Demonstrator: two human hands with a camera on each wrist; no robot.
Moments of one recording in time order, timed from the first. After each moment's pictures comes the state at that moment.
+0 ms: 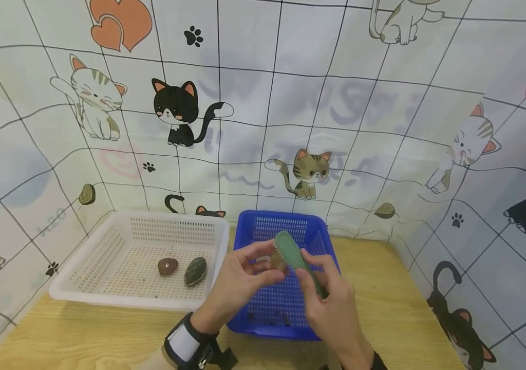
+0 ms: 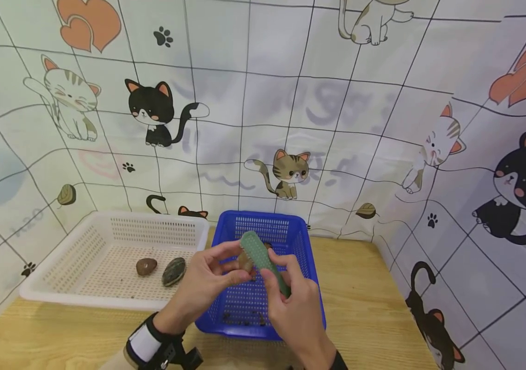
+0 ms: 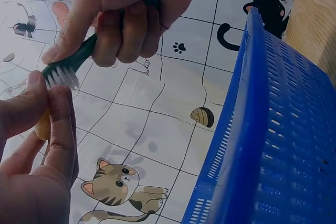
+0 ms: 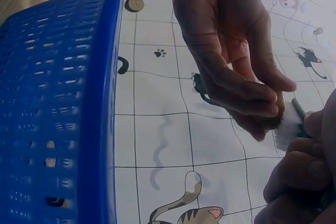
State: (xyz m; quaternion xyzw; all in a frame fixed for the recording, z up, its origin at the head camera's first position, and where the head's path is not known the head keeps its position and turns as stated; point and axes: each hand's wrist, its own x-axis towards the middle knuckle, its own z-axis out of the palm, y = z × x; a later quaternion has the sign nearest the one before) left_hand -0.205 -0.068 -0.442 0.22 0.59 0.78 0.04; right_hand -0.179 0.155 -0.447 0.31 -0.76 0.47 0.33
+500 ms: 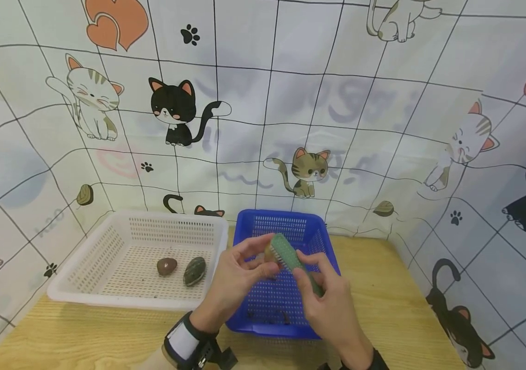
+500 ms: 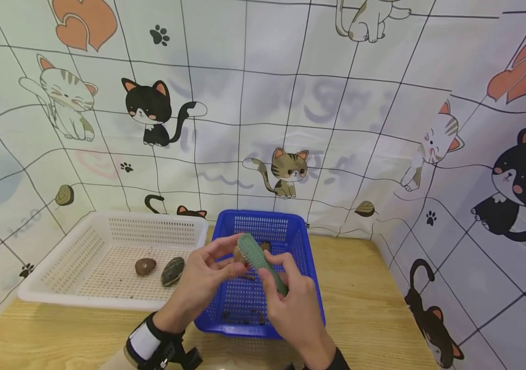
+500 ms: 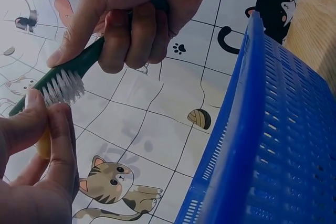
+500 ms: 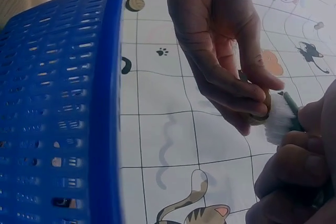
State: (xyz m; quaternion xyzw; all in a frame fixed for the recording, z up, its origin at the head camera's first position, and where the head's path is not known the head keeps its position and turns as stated) left_hand -0.210 -0.067 -0.444 0.16 0.59 0.79 0.04; right_hand -0.181 0.157 -0.445 0.29 -0.77 0.50 0.27
